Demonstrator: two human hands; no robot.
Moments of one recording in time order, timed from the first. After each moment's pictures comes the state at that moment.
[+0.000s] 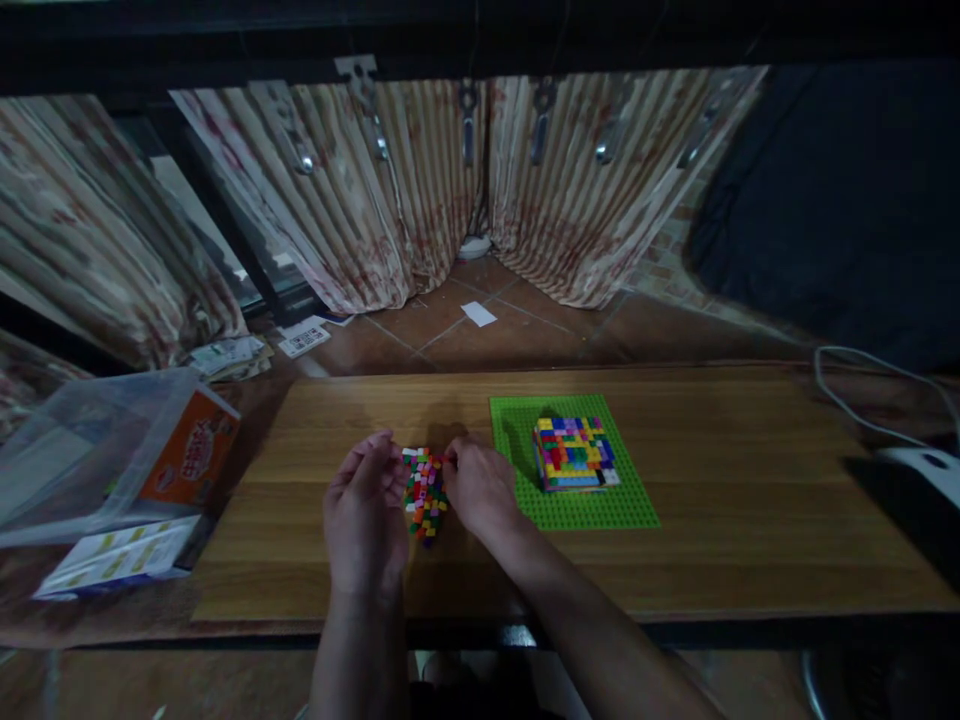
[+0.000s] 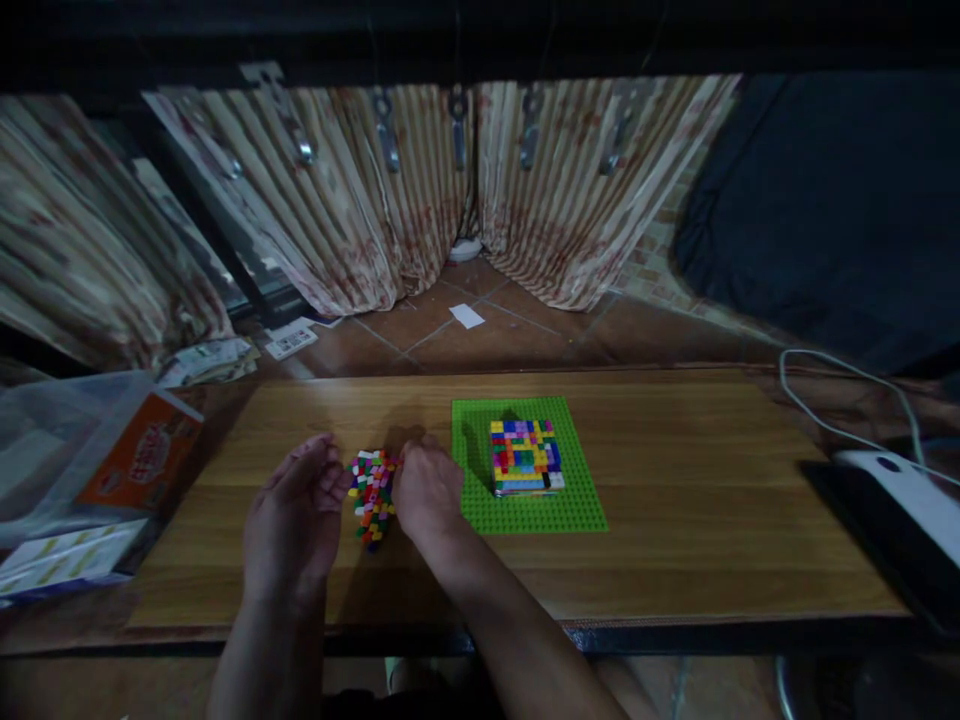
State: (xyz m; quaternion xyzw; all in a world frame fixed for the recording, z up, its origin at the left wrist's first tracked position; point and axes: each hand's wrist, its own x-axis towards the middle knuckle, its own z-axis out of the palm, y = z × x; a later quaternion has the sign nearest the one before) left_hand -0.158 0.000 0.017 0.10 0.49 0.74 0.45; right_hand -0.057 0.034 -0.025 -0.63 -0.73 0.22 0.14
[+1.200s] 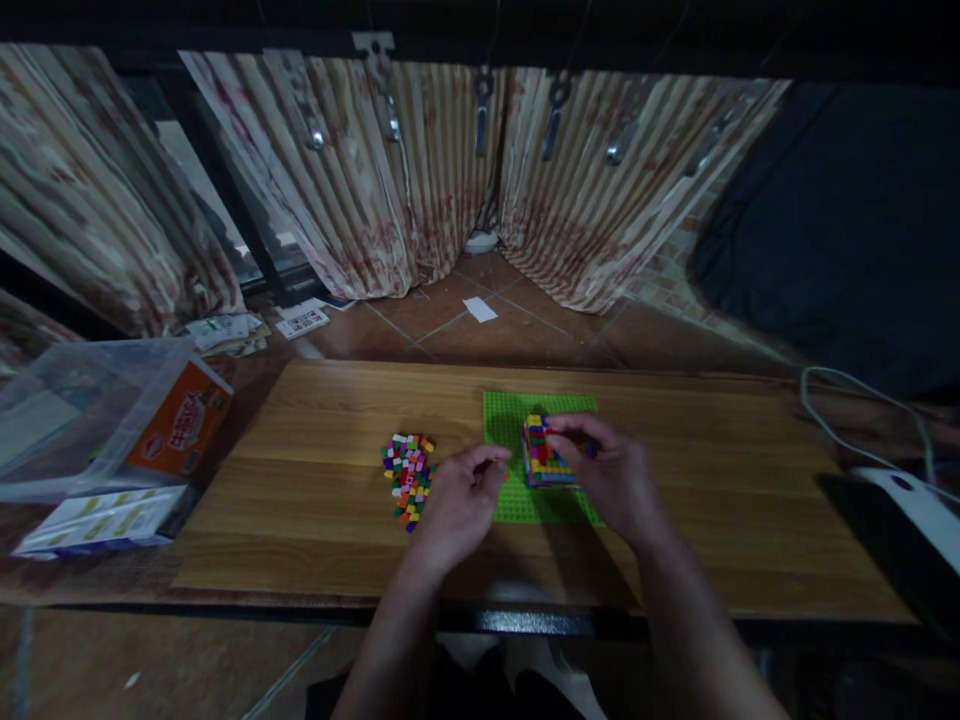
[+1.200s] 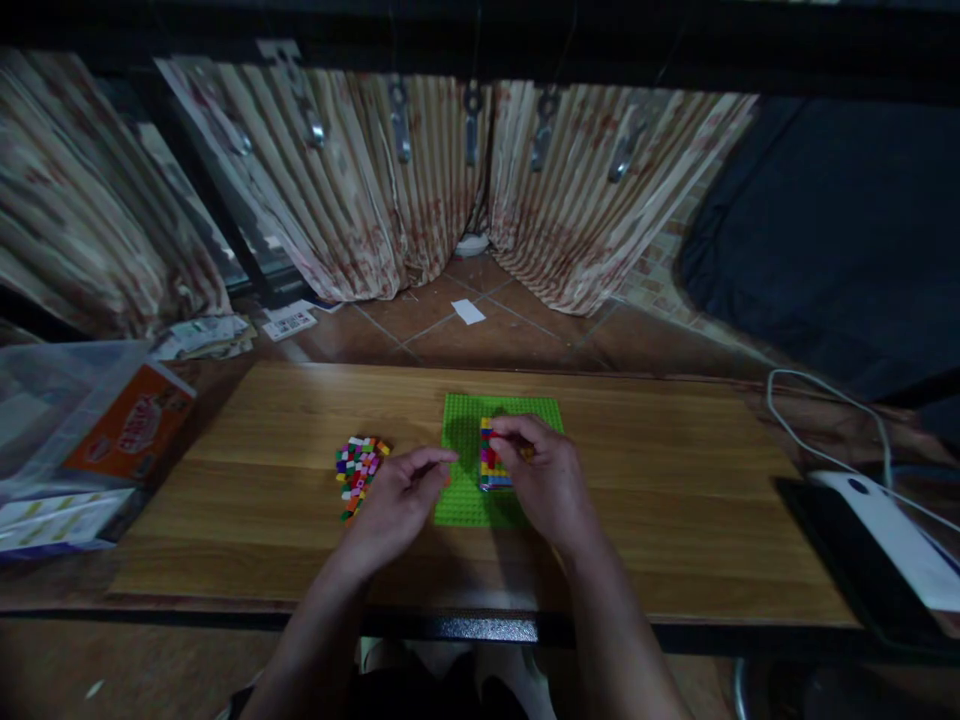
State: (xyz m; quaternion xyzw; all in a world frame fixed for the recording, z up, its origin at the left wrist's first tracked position) left_hand -0.096 -0.002 -0.009 0.54 0.57 0.39 0.48; right_hand 0.091 0.036 -0.009 -0.50 -0.67 0.30 0.46
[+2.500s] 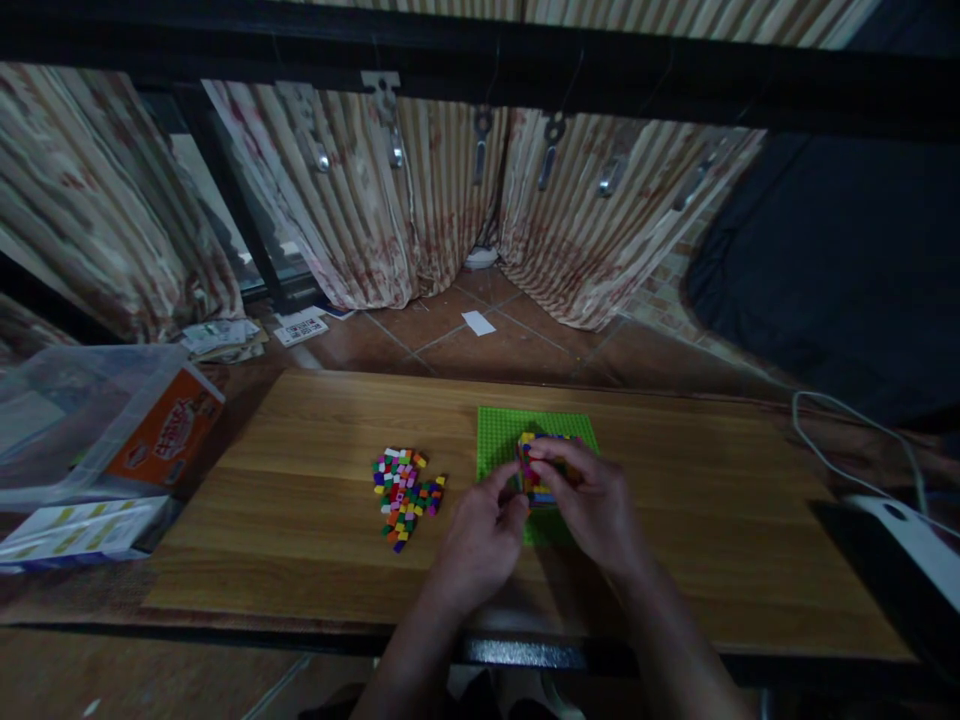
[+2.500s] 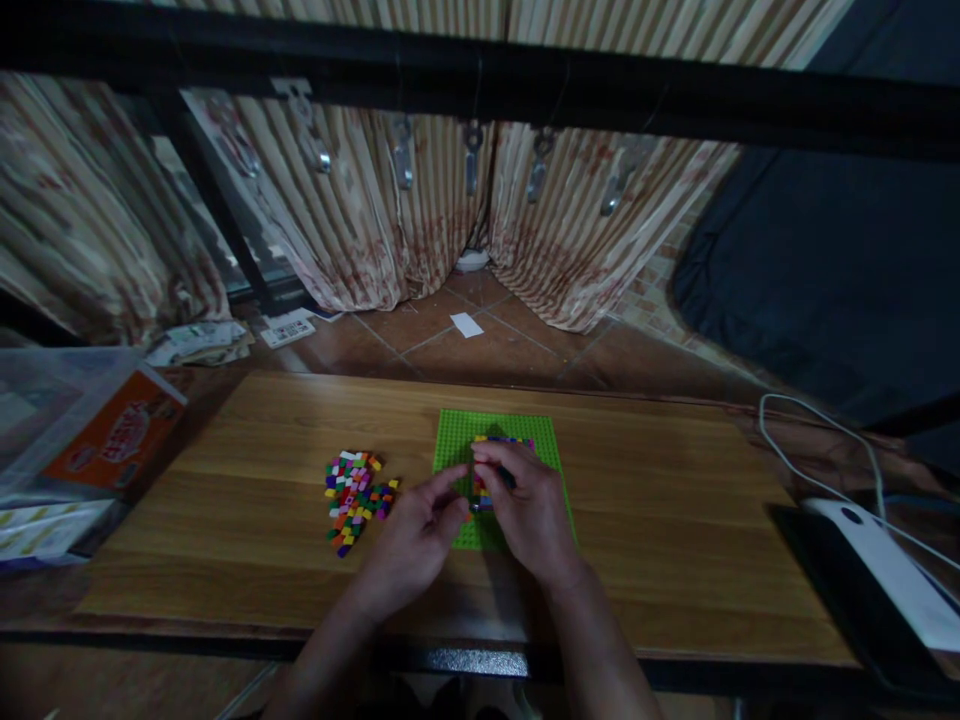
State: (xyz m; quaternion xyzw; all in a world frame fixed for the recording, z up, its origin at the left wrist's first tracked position) left_hand -0.066 -0.010 -0.010 0.54 0.55 0.39 0.50; right_hand 0.086 0.031 -0.017 -0.49 -0.71 0.25 0.44
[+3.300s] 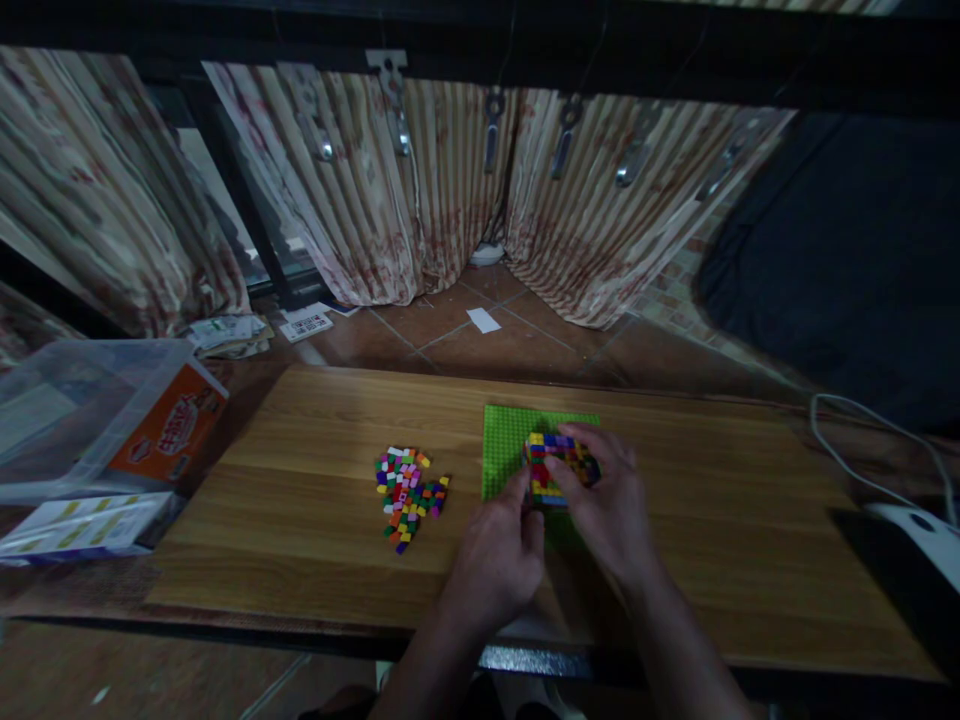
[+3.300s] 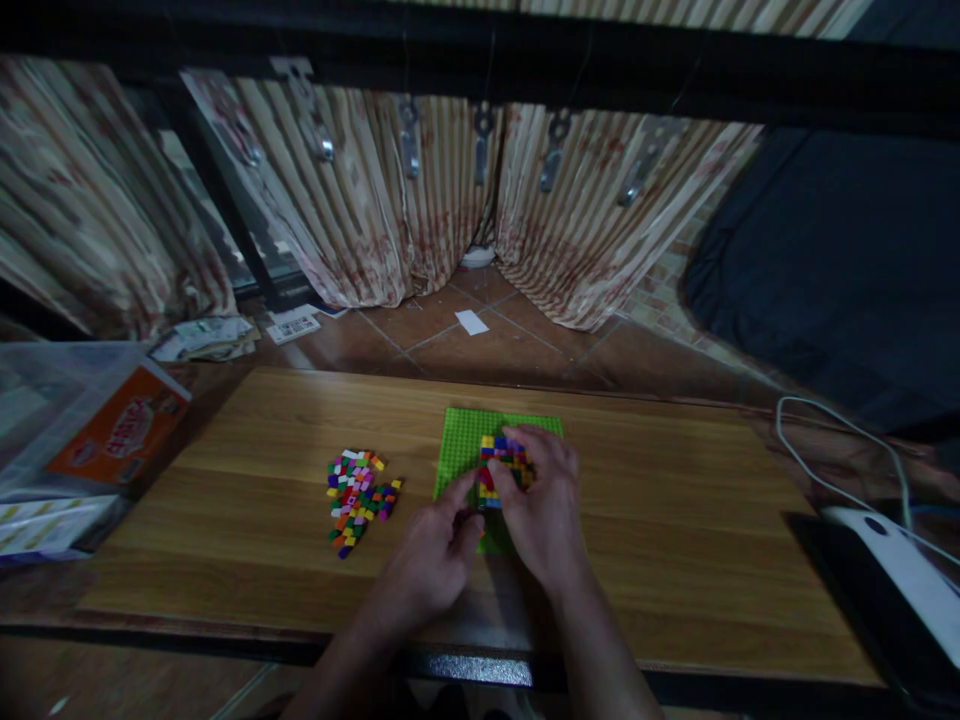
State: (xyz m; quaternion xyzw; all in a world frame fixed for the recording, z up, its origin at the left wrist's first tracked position) left_hand -0.057 -0.017 -0.019 0.61 0.57 0.33 0.44; right_hand 0.086 0.032 -0.017 -0.58 -0.68 0.16 0.42
